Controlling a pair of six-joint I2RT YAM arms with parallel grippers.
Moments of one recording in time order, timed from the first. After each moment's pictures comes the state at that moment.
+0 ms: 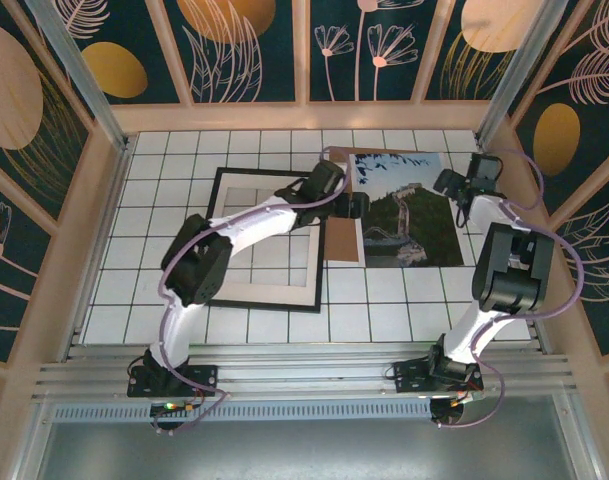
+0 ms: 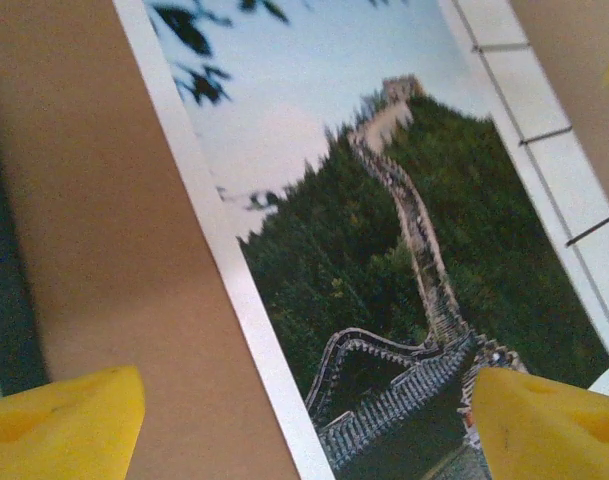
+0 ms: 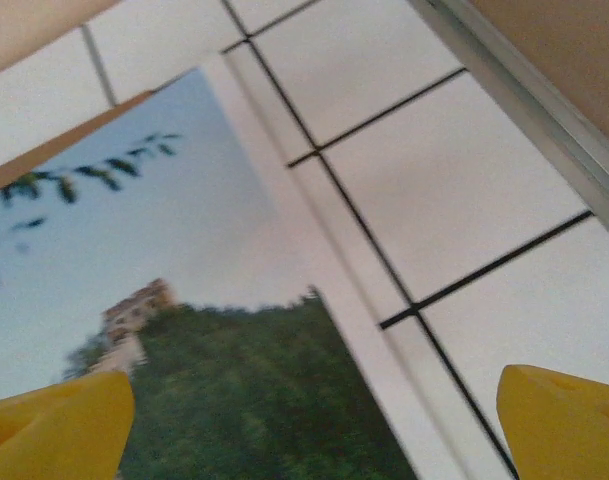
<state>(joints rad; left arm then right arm) -0.77 2.16 1.69 -0.22 0.09 -0.58 -0.21 1.76 1.13 -0.13 0.02 0.30</state>
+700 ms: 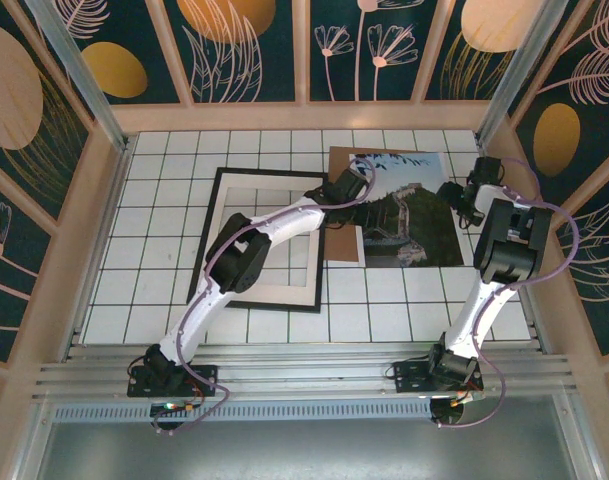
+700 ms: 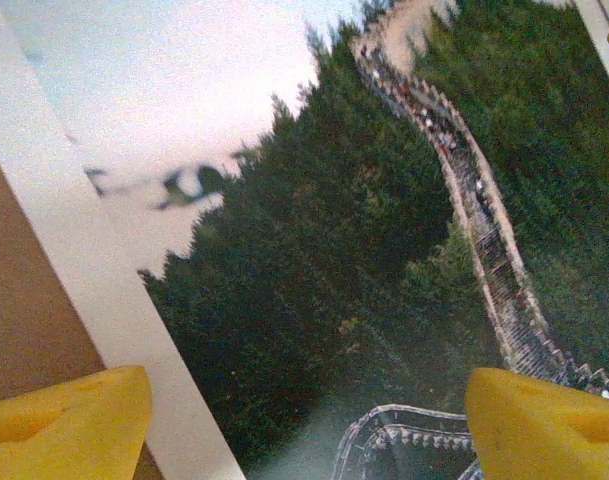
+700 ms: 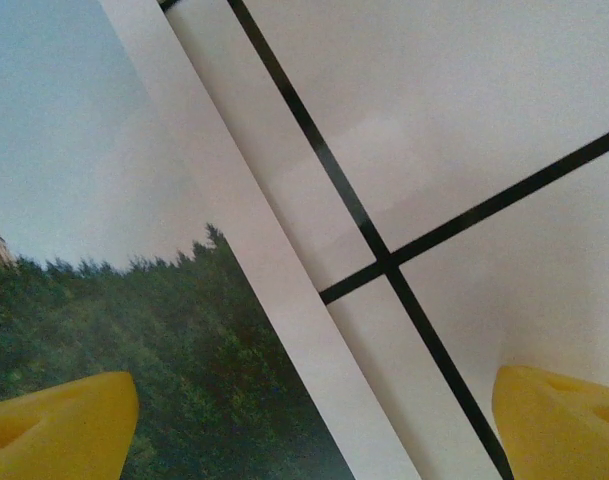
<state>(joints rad) -0.80 2.53 2.08 -0.34 0.17 -0.51 -0.27 2.01 1.32 -0.35 -0.11 0.28</state>
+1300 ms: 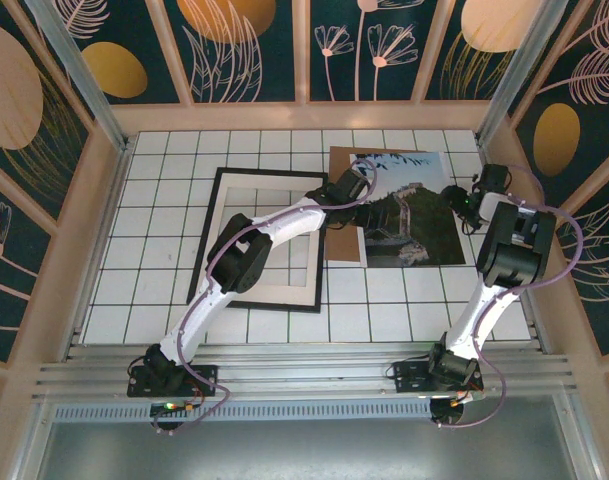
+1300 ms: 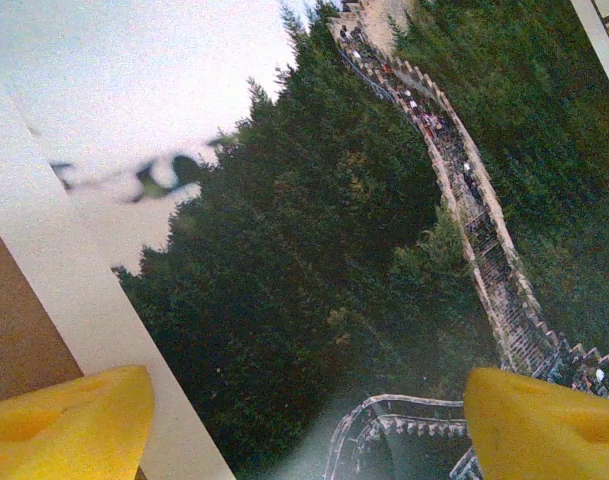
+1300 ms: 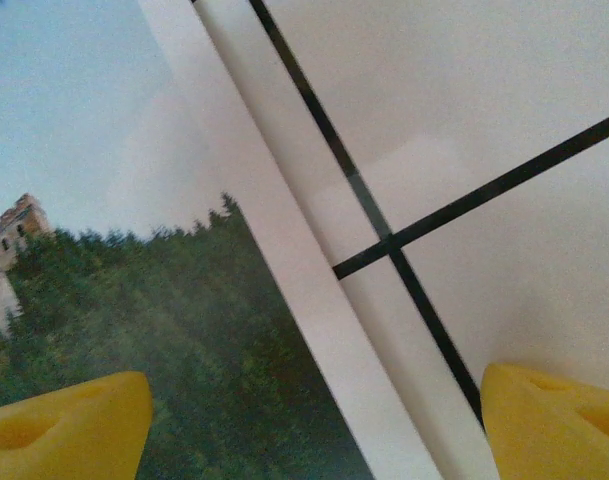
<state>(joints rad) -0.80 2.54 2.09 -0.34 0.20 -0.50 -0.31 1.97 1.22 -0.23 -0.24 0.28</state>
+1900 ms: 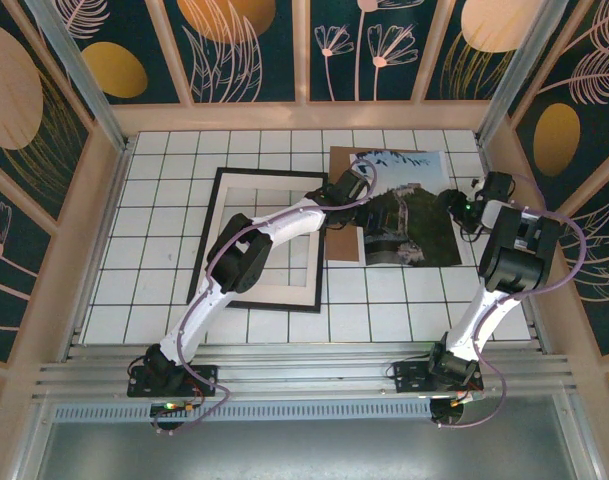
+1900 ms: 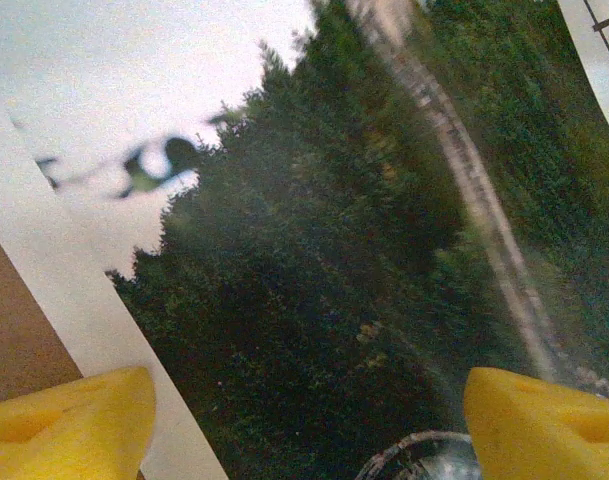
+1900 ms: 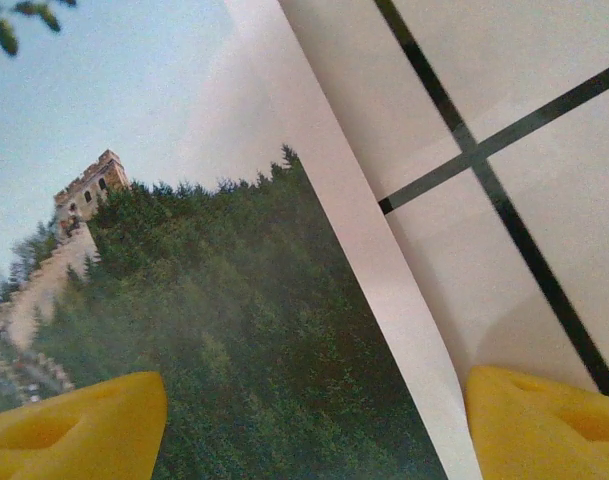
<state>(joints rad) -0.80 2.53 2.07 -0.32 0.20 -0.50 -0.33 1.92 1.13 -0.19 -0.41 0.32</state>
